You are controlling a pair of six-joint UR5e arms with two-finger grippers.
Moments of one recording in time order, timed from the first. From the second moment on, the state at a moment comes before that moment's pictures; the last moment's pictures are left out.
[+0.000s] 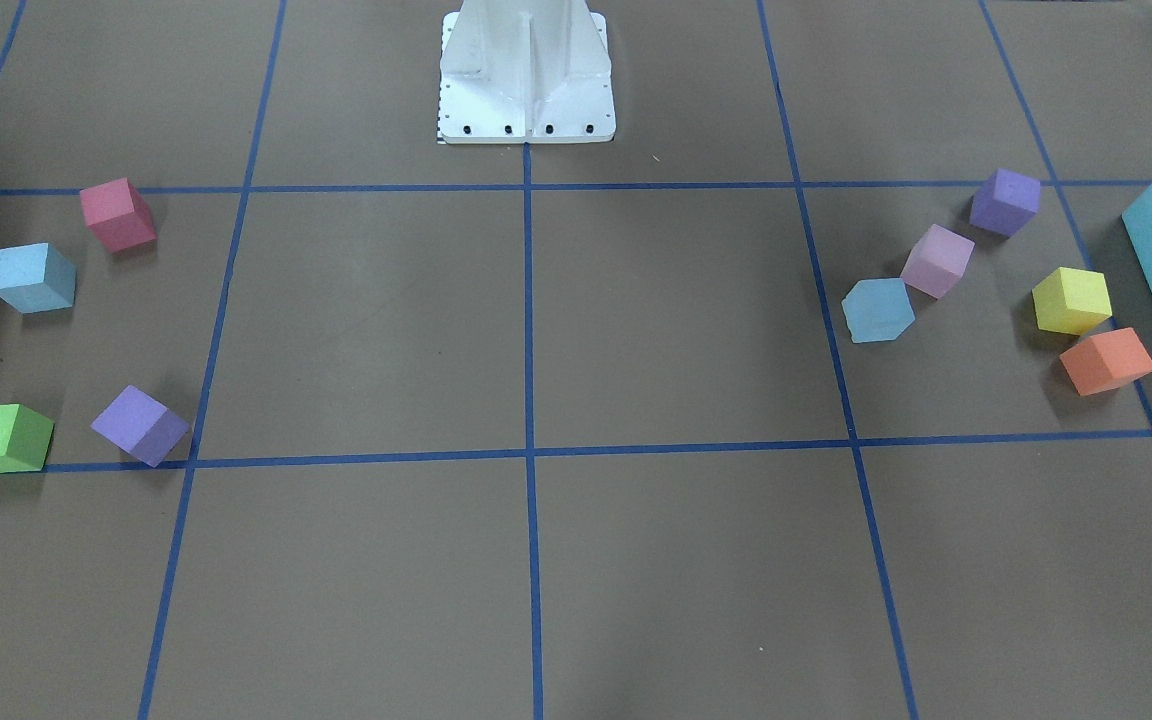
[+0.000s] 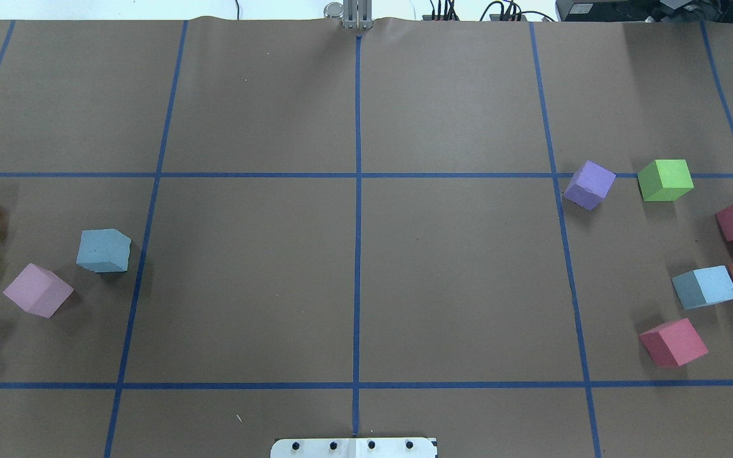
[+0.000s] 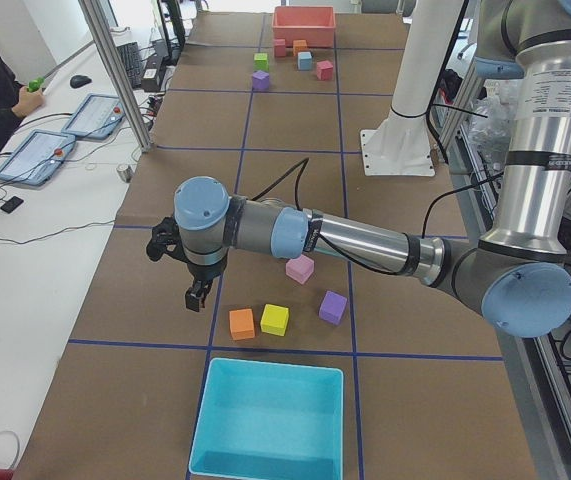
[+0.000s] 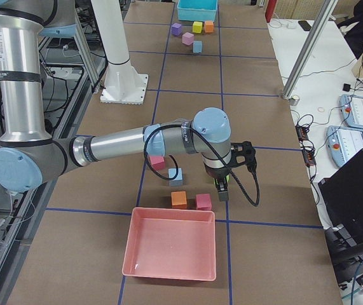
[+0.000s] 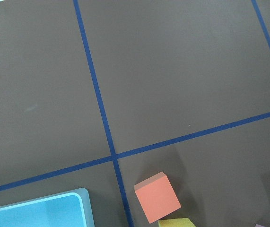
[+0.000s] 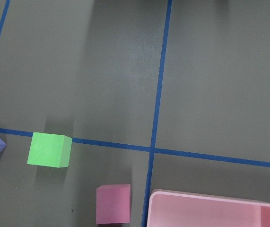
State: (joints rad) left arm -1.64 -1.68 -1.70 -1.52 -2.44 0.18; right arm 1.71 -1.55 1.80 -1.64 2.38 -0.09
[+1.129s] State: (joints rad) left arm -1.64 -1.69 -1.70 -1.52 -2.44 0.17; right arm 1.47 -1.61 1.84 -1.59 2.36 0.06
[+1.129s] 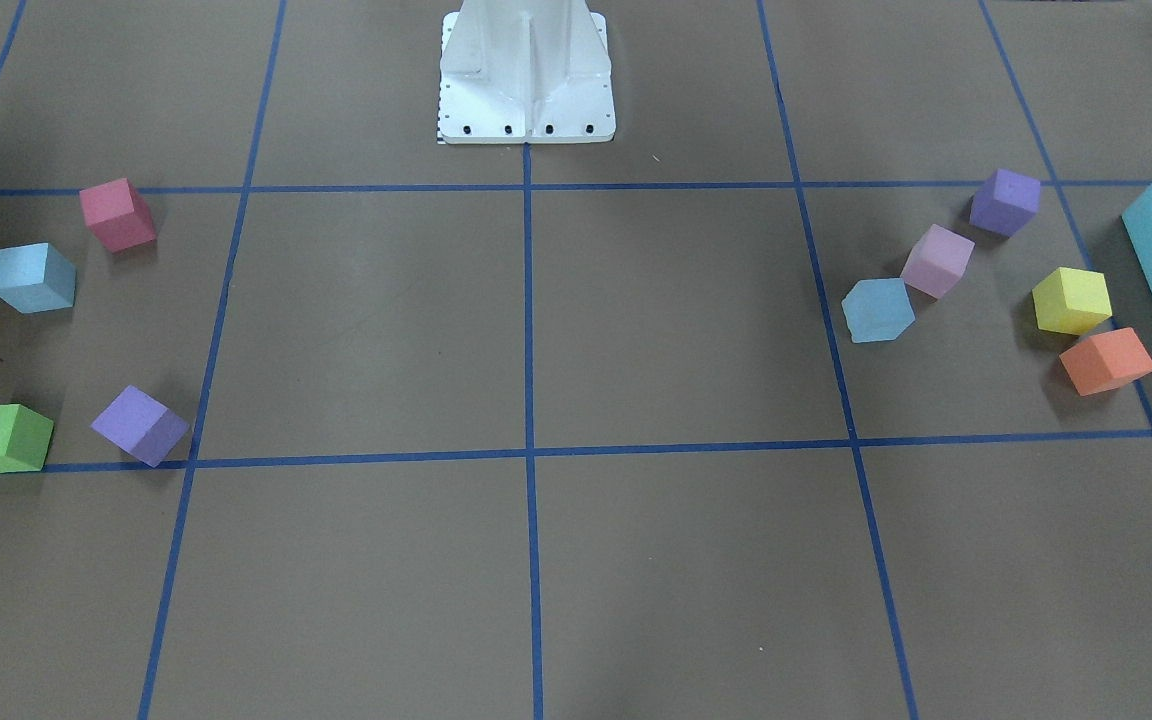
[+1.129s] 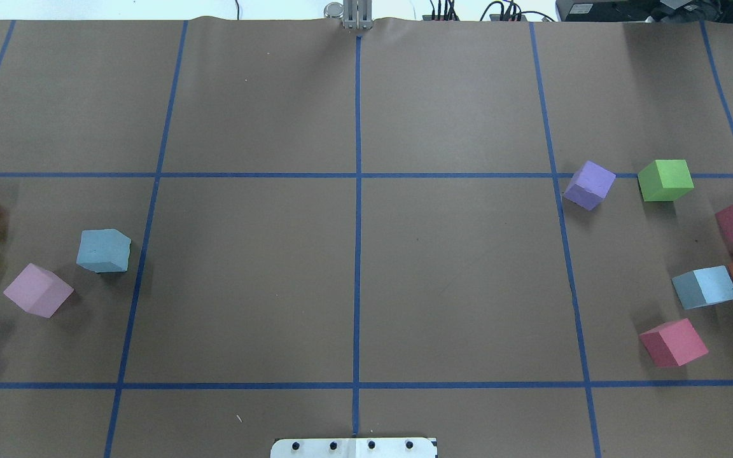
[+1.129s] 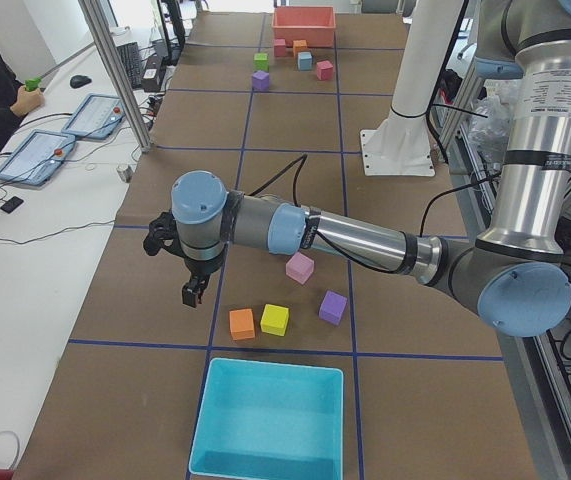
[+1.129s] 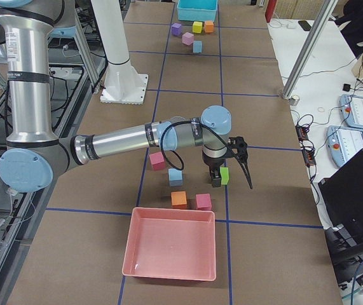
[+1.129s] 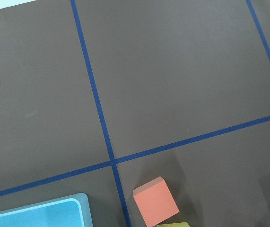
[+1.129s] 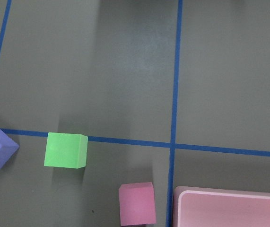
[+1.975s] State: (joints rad) left arm -1.64 -1.68 -1.71 -1.52 -2.44 0.17; right arm 1.19 -1.82 1.86 -1.13 2.22 0.47
